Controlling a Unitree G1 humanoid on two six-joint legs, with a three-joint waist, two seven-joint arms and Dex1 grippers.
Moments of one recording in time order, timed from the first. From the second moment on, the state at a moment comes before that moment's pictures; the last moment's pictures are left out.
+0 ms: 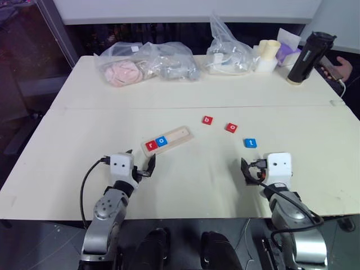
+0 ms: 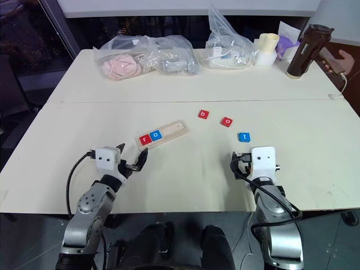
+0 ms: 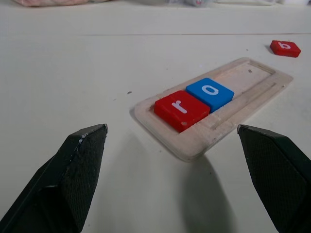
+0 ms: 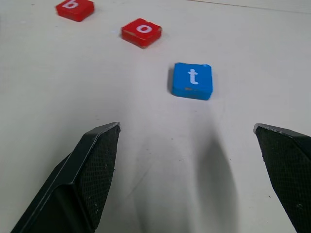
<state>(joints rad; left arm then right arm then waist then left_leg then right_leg) 0.09 0.13 0.00 -0.30 -0.16 0.22 -0.21 0.13 -0.20 -0.14 -0.59 0.02 0.65 0.11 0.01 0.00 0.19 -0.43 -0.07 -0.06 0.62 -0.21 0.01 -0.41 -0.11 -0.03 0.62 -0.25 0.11</state>
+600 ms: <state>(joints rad) 0.10 0.15 0.02 -0.32 -0.20 0.21 -0.24 0.16 -0.22 -0.11 -0.60 0.02 0.65 0.12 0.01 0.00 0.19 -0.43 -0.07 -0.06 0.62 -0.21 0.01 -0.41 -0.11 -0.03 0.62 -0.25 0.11</state>
